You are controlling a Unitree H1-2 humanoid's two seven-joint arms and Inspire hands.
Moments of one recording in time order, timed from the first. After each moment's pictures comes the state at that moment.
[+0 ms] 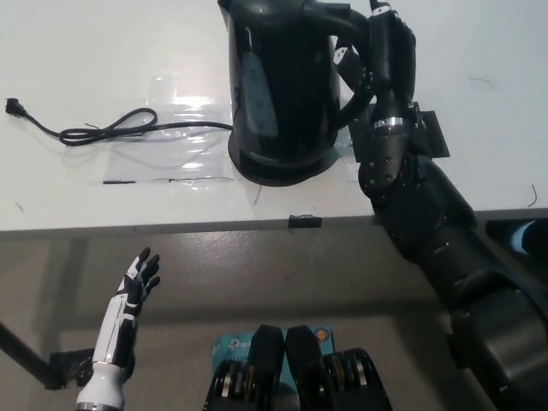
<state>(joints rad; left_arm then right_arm) -0.11 0.13 0.02 0.36 0.01 -0.43 -0.04 -1.12 -0.02 0.19 1.16 -0.47 -0.32 -0.71</state>
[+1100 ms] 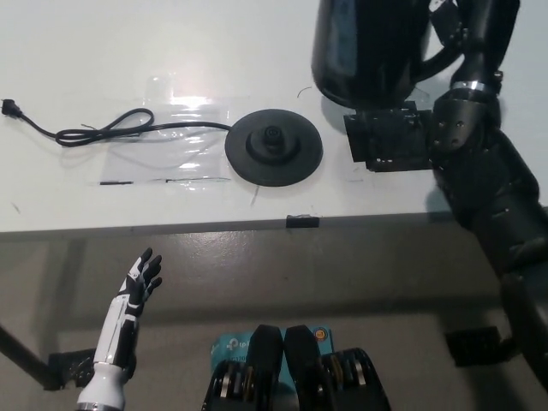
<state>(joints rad) -0.11 0.13 0.02 0.36 0.00 -0.43 -0.05 -1.17 -0.15 0.09 1.23 -0.43 -0.38 -0.83</state>
